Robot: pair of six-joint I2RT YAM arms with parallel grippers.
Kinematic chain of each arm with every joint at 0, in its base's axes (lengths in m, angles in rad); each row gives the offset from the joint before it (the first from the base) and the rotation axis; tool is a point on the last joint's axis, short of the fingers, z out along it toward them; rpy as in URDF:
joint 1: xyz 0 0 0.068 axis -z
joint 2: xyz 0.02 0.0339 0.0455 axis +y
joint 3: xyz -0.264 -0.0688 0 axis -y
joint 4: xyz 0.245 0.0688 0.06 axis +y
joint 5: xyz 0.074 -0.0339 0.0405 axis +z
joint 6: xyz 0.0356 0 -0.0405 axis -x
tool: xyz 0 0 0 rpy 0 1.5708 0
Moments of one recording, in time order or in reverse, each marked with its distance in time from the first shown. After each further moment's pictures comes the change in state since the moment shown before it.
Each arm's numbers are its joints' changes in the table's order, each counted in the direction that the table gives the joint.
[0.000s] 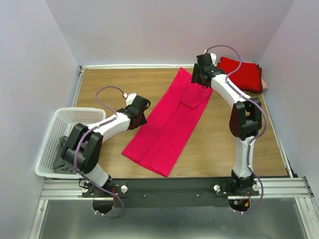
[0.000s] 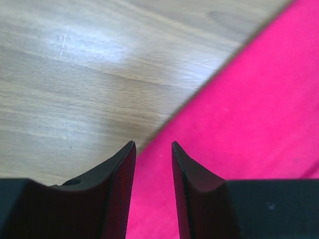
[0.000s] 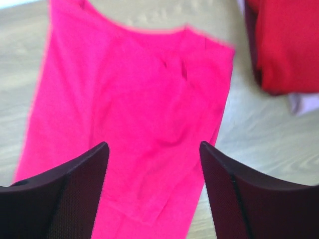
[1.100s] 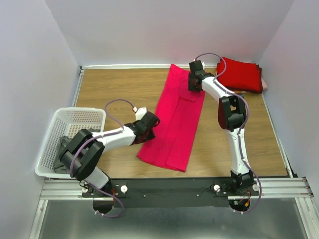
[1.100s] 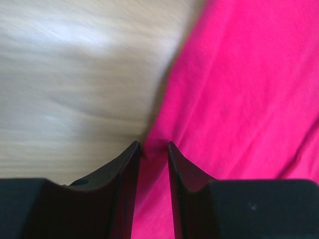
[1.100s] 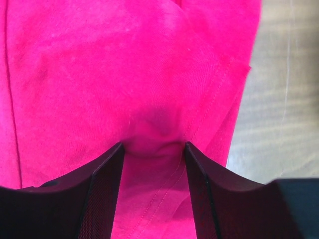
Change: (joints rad) left arm 0.174 -0.029 -0.190 -0.114 0.000 0.118; right arm 0.000 0.306 0.153 -0.005 0.045 0.103
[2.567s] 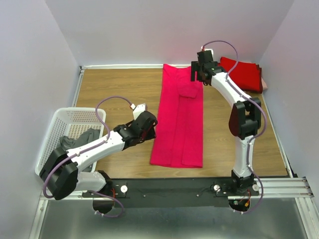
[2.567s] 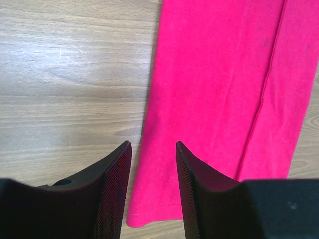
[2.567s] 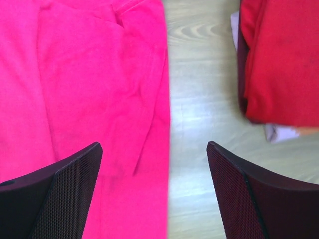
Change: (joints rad) left arm 0.113 -0.276 0.055 0.203 0.002 0.014; right arm 0.002 -0.236 -0.056 0.008 -0.039 0.085
